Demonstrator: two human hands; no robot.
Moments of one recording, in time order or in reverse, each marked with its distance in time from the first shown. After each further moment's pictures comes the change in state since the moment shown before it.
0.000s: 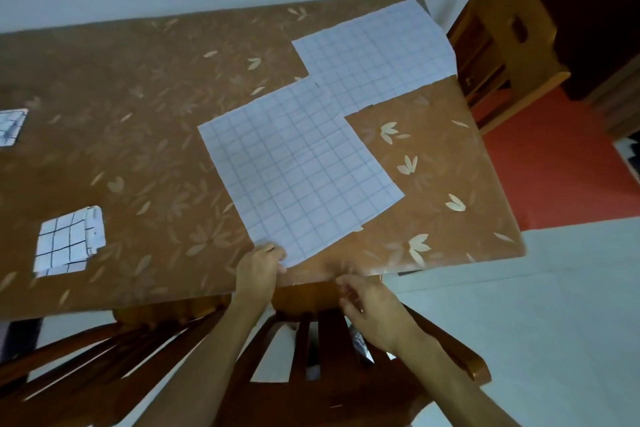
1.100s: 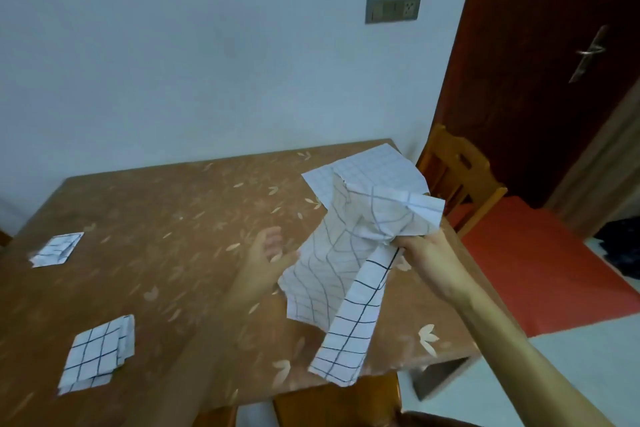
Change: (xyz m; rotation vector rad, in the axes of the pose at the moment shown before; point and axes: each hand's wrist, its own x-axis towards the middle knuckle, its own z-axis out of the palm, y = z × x) left_hand 0.021 0.059 -0.233 -1.015 0.102 -0.066; right_hand -0.038 -0.158 -0.181 0.704 0.486 -0.455
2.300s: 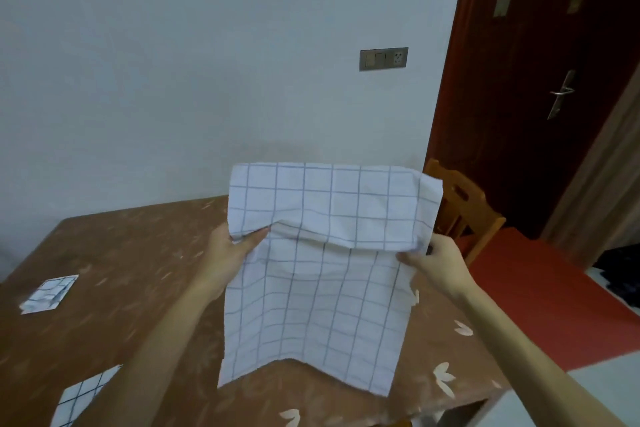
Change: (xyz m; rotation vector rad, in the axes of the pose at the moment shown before) left_hand 0.041 0.049 -0.073 -0.103 0.055 0.416; right_hand 0.042 0.046 -0.025 -0.424 0.234 0.069
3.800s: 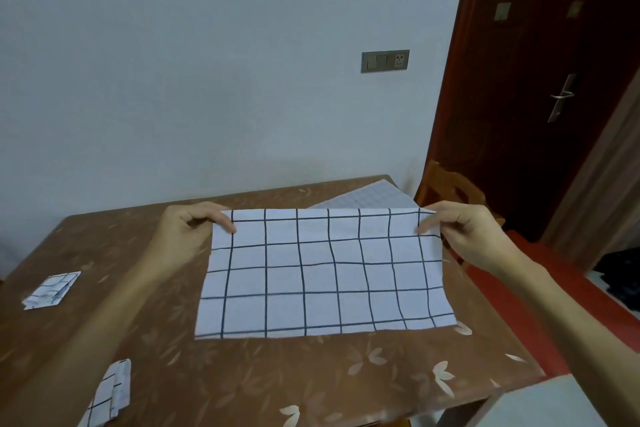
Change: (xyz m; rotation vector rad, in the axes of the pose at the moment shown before) left_hand -0.011 0.041 -0.058 0.281 0.000 0.195; right_hand 0.009 -0.028 -0.063 -0.285 -0.084 -0.475
